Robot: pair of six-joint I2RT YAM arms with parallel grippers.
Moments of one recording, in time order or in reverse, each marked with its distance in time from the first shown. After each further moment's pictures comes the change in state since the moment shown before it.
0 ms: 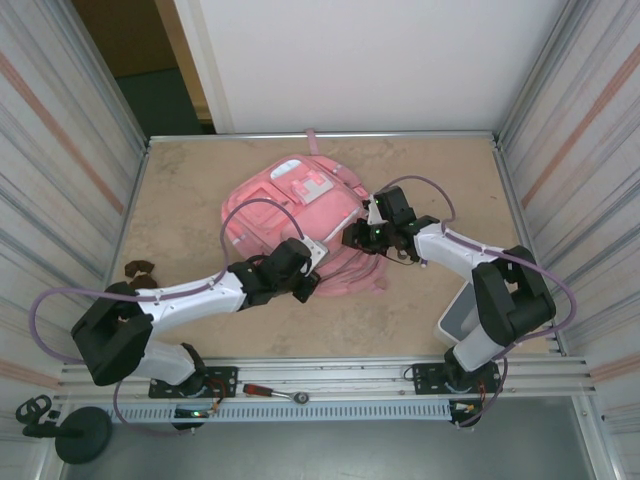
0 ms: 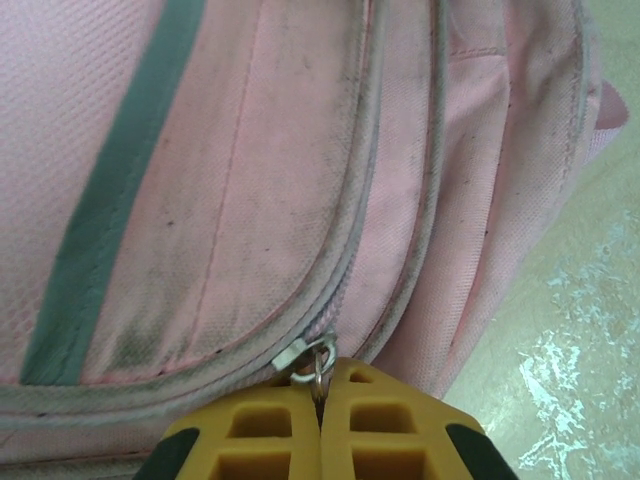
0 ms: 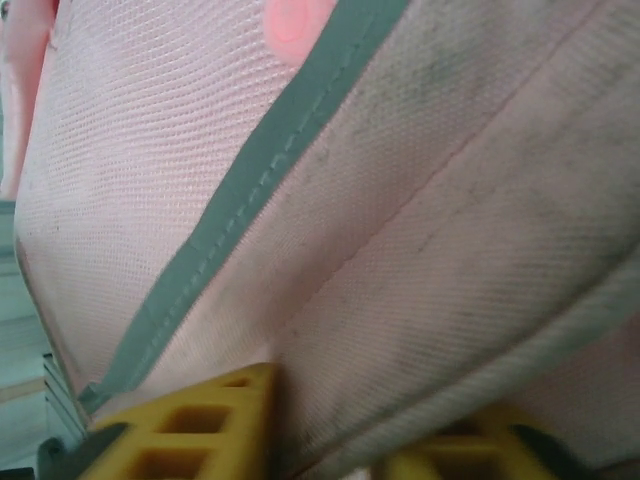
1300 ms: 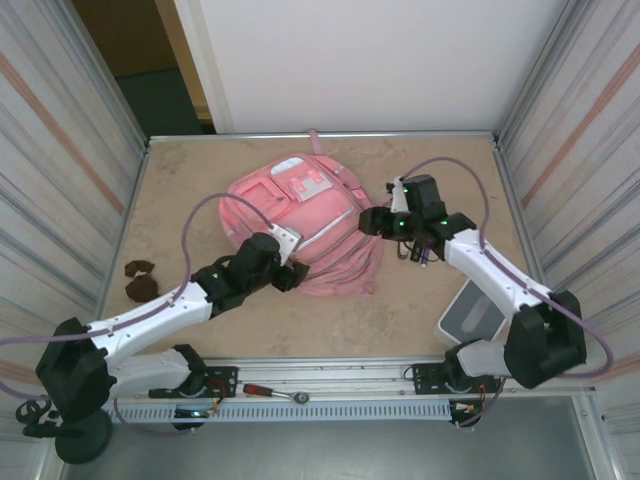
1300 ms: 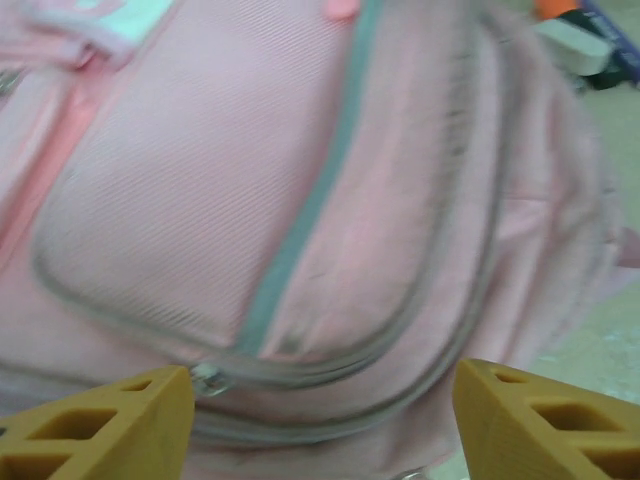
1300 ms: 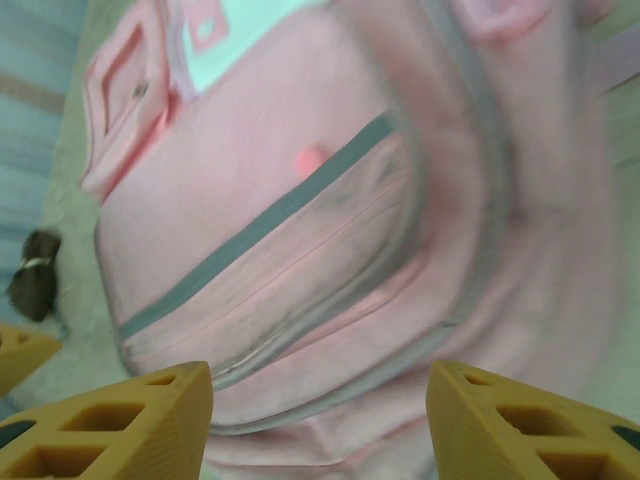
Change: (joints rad) left arm 0.076 -0.242 -0.054 -0.015 -0.080 0.066; right arm -0.101 -0.284 0.031 -0.198 0.130 -0.203
